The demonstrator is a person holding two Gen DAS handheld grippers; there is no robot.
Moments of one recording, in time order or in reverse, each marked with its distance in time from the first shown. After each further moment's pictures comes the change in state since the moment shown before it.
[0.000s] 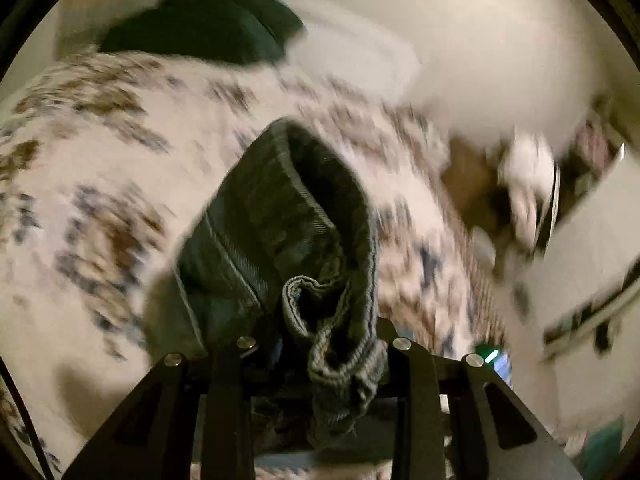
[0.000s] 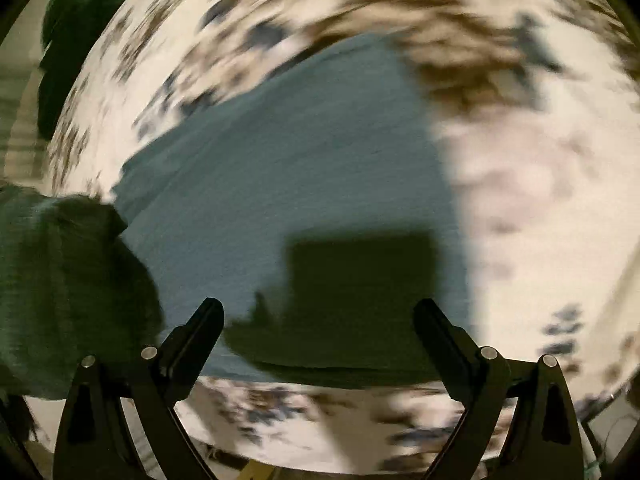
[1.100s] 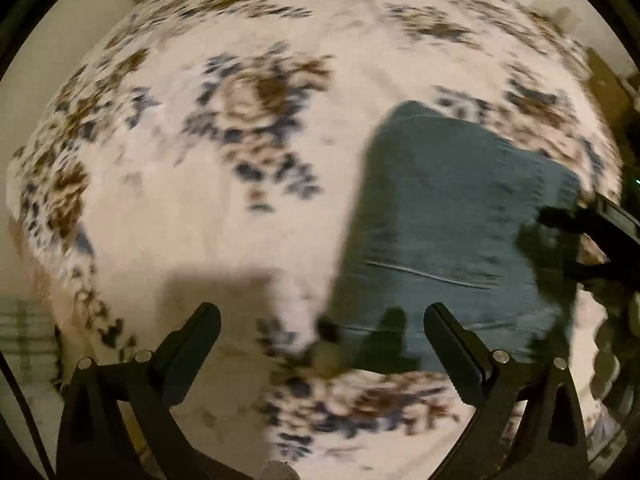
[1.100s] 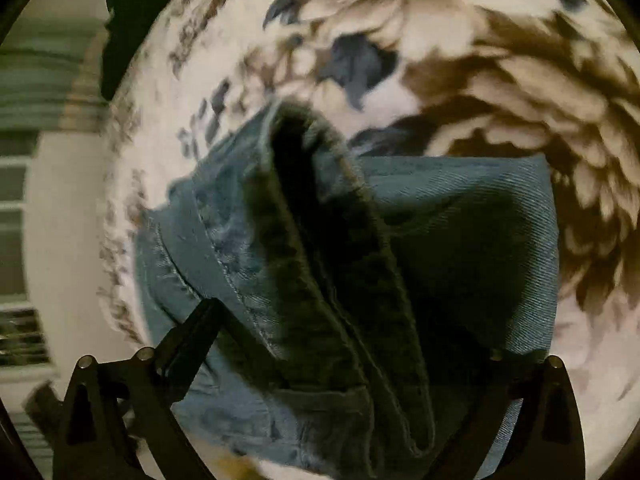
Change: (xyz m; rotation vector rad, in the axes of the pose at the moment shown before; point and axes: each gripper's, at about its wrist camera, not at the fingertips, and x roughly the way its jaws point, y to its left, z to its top) left arm -0.005 0.081 -0.076 -0.089 0.338 0.550; right arm 0.050 0.026 0.080 -0.241 0.056 0.230
